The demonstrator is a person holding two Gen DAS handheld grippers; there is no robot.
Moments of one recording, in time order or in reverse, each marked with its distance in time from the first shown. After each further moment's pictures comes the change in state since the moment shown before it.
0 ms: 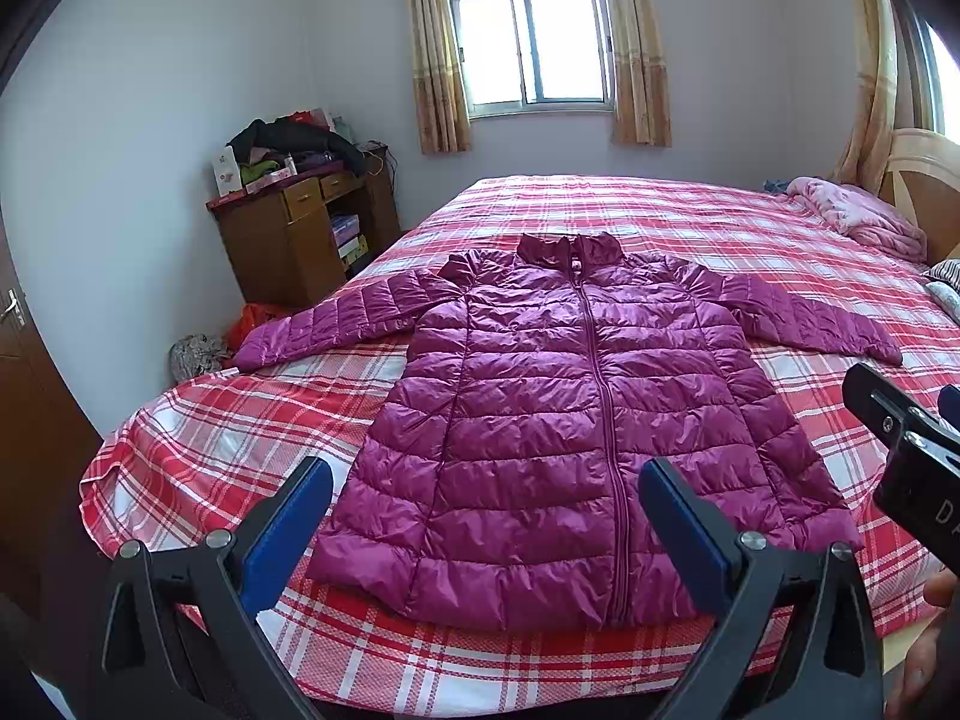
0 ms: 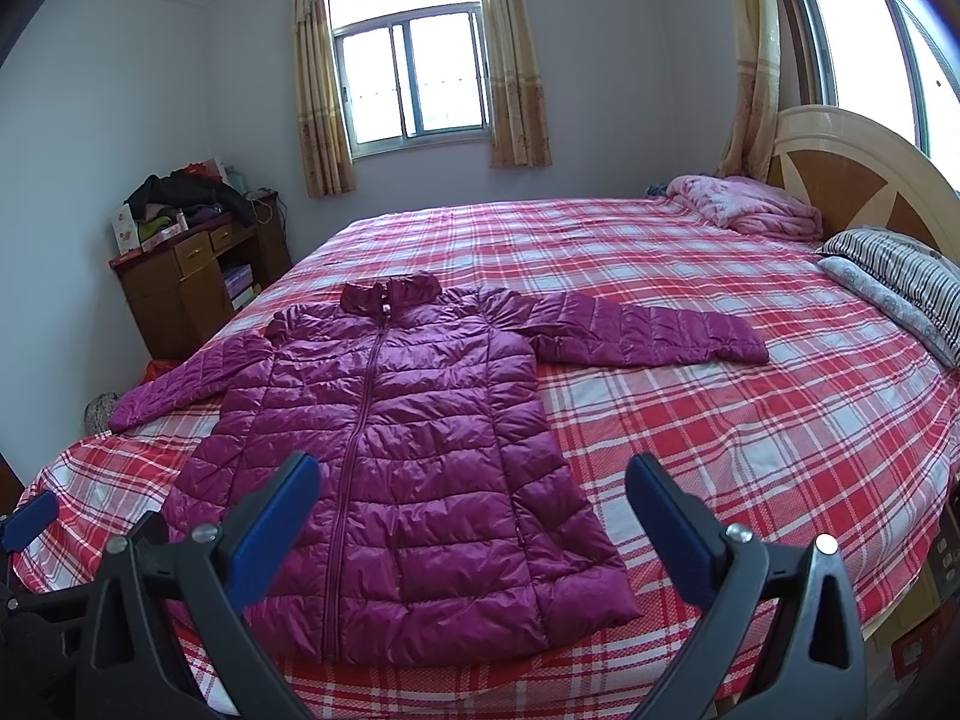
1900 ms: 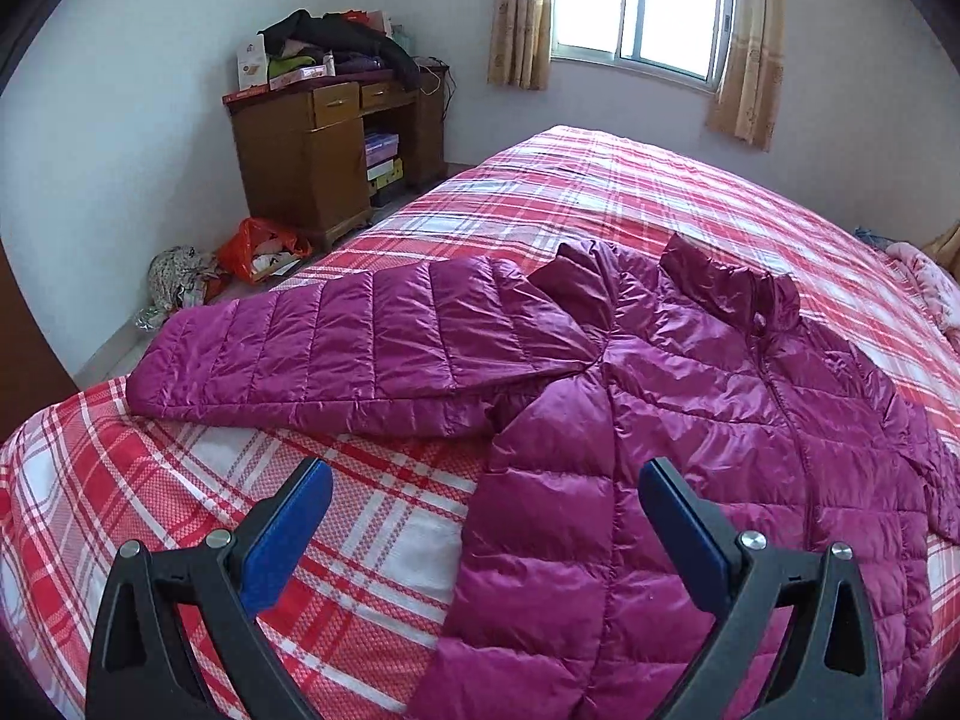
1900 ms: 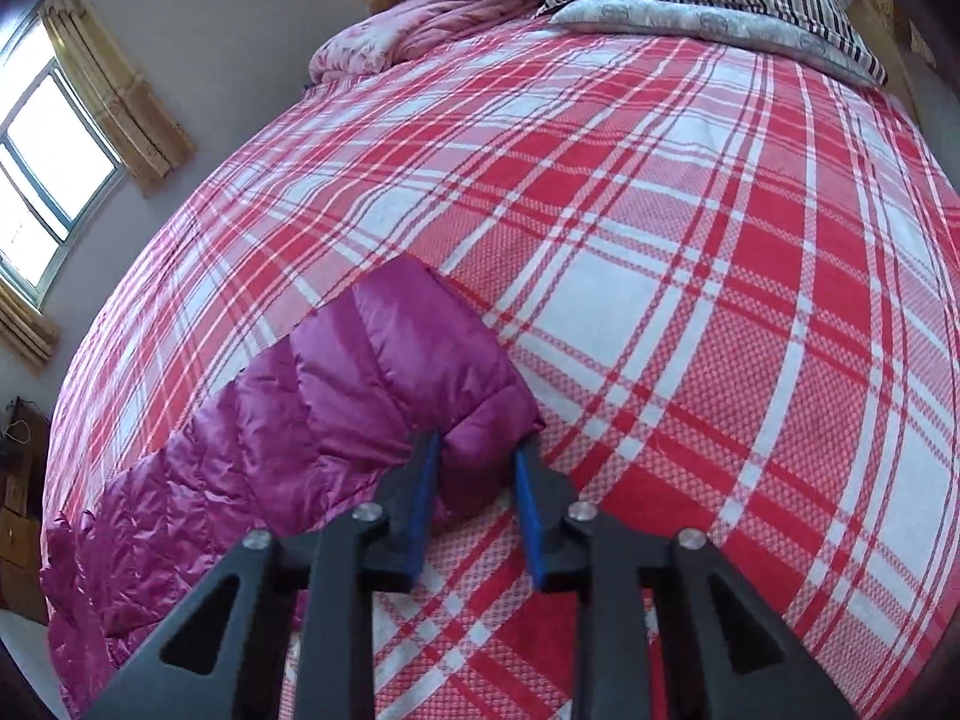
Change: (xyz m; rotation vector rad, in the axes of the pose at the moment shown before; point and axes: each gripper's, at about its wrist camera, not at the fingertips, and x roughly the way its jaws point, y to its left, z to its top) left arm 0.303 0.111 0.108 -0.207 0.167 0.013; right arm 0.270 -0.366 0.060 0.681 0.248 -0.429
